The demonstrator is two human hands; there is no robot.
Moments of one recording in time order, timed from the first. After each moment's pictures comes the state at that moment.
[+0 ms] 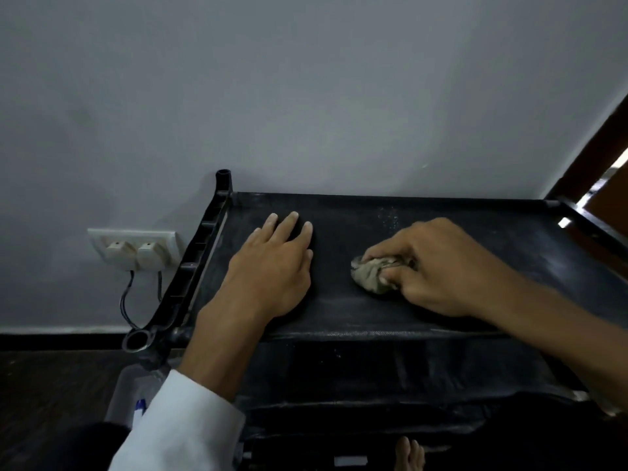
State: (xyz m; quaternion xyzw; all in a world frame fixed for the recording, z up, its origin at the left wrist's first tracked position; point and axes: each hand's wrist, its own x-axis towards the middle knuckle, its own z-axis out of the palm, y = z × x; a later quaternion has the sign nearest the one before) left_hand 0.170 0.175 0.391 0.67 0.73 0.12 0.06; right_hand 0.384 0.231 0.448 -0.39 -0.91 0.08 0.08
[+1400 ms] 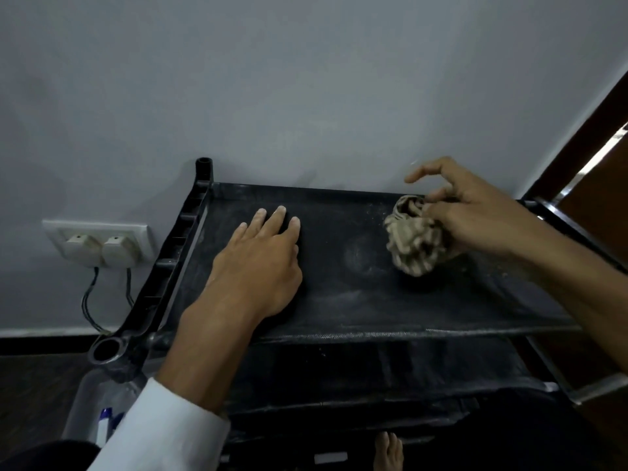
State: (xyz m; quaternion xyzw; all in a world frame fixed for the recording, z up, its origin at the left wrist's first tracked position) left_hand 0.171 0.178 0.393 0.67 0.72 0.14 0.09; right_hand 0.404 0.262 0.473 -0.53 -0.76 0.29 0.24
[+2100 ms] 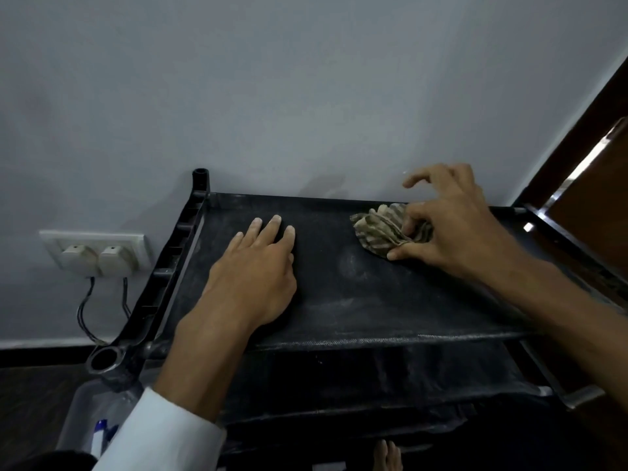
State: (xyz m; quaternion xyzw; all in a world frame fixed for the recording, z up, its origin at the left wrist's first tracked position) left_hand 0.169 0.179 0.391 0.67 0.72 0.14 0.09; right_hand 0.413 0.279 0.454 -0.43 -0.89 -0.09 0.14
